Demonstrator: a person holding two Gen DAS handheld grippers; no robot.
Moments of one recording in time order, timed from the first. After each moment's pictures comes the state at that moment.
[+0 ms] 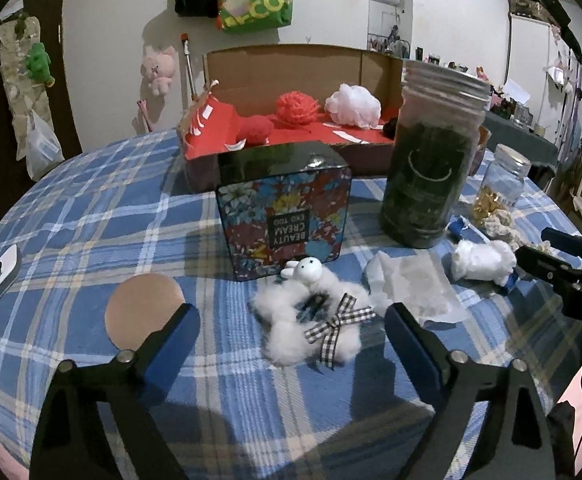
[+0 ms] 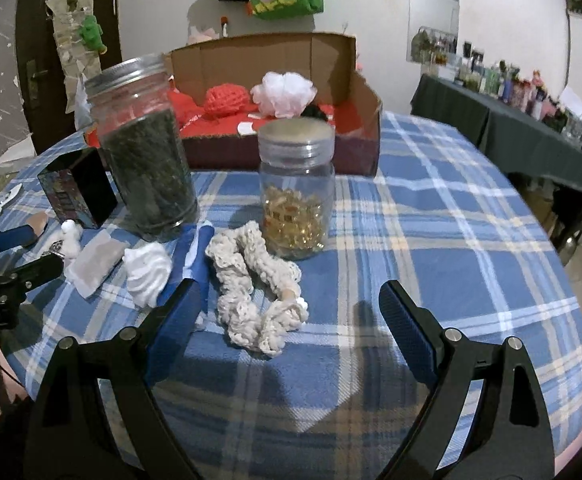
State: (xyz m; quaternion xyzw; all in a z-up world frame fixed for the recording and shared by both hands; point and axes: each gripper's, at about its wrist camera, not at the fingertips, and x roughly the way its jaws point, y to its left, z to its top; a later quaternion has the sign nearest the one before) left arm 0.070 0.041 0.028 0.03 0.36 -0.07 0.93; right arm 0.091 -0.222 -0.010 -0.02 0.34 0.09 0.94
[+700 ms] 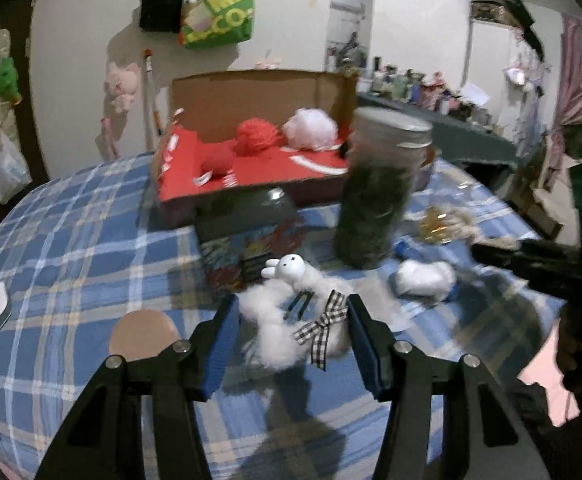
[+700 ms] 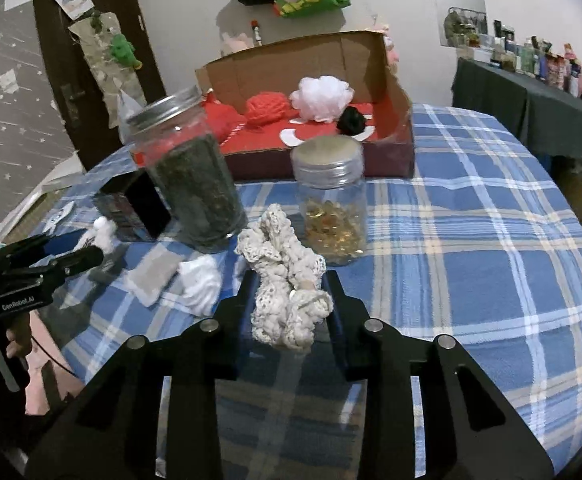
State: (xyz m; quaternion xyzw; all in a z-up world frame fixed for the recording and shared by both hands) left arm 0.057 0.044 0.067 0.03 0.34 -0.16 0.93; right arm 0.088 -0.232 0.008 0.04 0.35 0.18 0.92
